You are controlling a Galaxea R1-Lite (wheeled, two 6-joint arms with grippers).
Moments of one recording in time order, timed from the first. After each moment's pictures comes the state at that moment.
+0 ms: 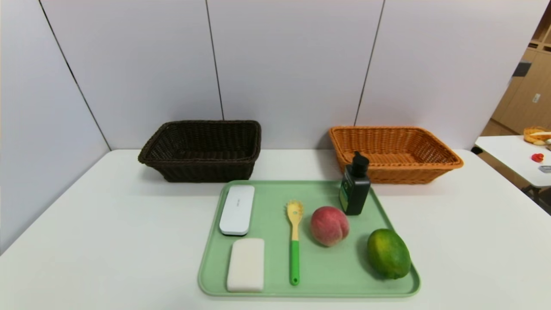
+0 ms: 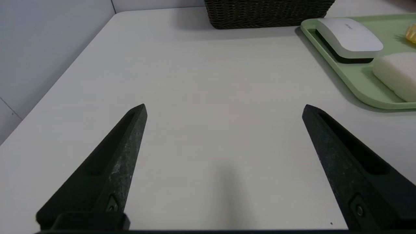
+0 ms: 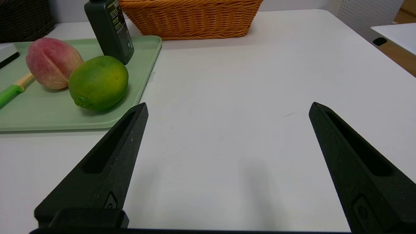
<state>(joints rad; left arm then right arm) -0.01 0.00 0.00 -0.02 -0.01 0.02 0.00 0.00 0.00 0.00 -0.02 0.04</state>
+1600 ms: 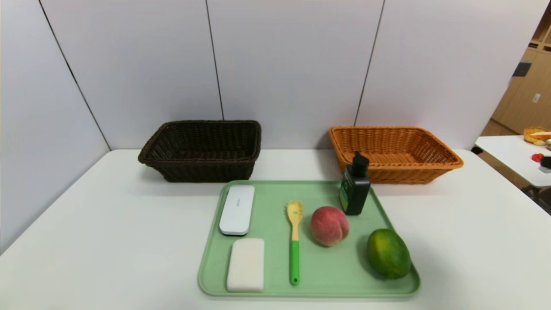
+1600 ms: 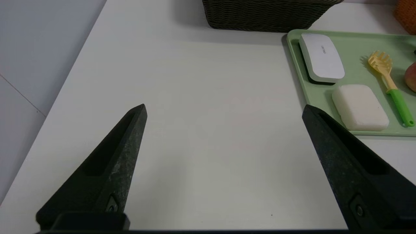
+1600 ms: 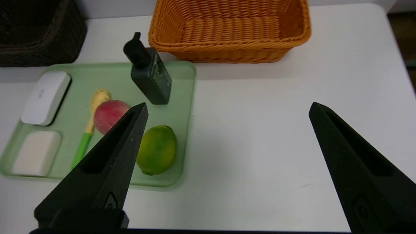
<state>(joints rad) -0.01 0.44 -0.66 0.45 -0.02 -0.09 0.07 1.02 -1.09 0.48 0.06 0.12</state>
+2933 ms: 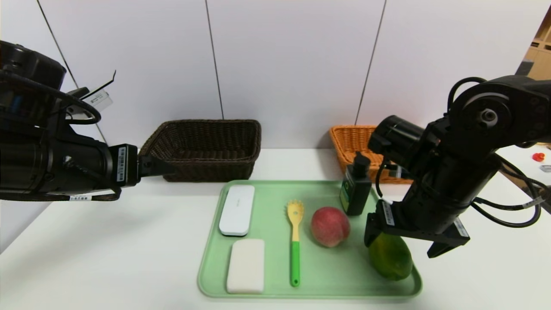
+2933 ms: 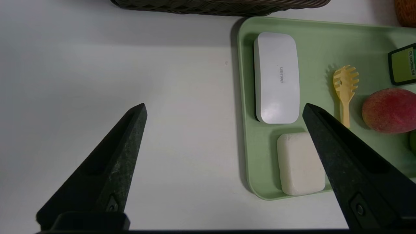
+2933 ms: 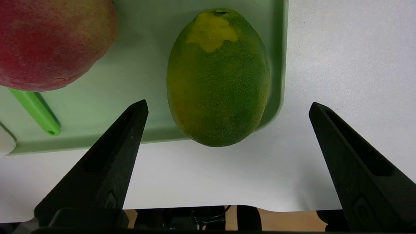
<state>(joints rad) -0.31 1.38 -1.16 0.42 0.02 -0.34 0.53 1.86 -1.53 1.09 -0.03 0.67</state>
